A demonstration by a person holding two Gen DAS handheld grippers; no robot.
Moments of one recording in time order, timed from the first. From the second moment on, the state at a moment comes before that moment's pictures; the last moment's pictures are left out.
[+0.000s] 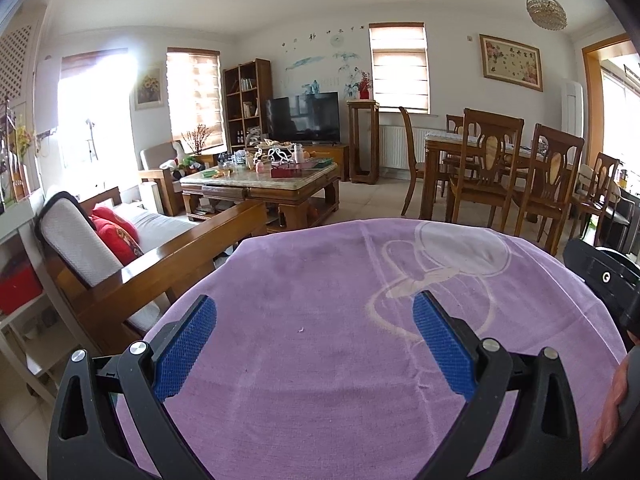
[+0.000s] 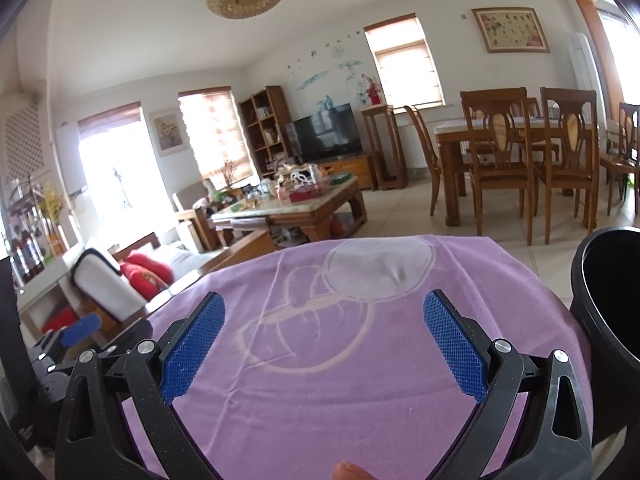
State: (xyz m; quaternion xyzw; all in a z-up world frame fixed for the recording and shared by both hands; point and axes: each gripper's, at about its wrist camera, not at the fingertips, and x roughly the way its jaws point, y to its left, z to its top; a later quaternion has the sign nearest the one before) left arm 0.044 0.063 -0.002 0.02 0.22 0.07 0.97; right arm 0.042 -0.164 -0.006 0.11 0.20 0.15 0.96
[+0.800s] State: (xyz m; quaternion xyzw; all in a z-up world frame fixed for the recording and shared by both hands) left arm 0.038 0.060 0.001 0.02 0.22 0.08 0.97; right arm 0.041 -0.161 -0.006 0.11 0.20 0.15 0.96
